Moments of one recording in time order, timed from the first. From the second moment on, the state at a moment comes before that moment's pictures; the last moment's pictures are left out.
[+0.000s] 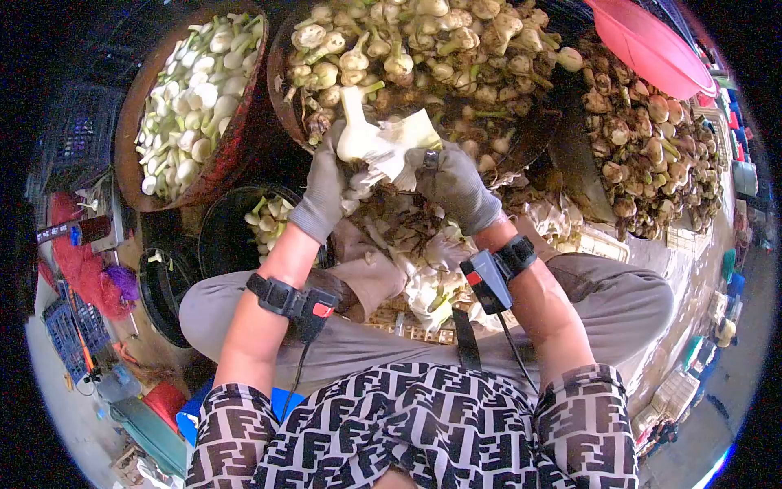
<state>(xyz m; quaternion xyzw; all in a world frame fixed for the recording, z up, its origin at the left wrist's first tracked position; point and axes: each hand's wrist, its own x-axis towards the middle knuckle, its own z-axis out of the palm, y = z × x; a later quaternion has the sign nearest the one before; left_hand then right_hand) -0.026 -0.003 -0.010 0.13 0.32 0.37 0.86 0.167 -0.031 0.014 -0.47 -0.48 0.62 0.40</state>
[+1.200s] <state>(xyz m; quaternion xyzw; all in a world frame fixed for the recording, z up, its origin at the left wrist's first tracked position) -0.015 -0.002 0.002 0.53 0.51 0.33 0.60 0.175 -0.001 0.004 -0.68 -0.57 0.40 0.22</state>
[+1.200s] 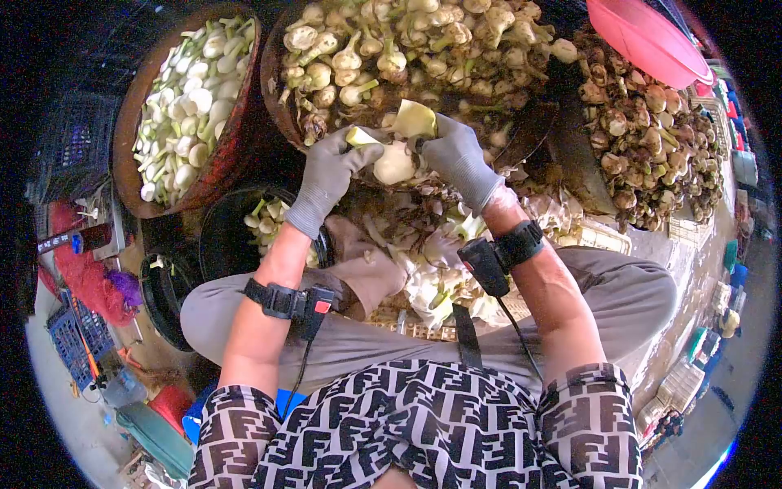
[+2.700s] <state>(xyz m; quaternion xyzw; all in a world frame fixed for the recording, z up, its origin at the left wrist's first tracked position) -0.007 -0.005 -0.024 0.37 0.44 0.42 0.71 0.158 -0.014 -0.016 -0.58 -0.39 0.60 0.39</state>
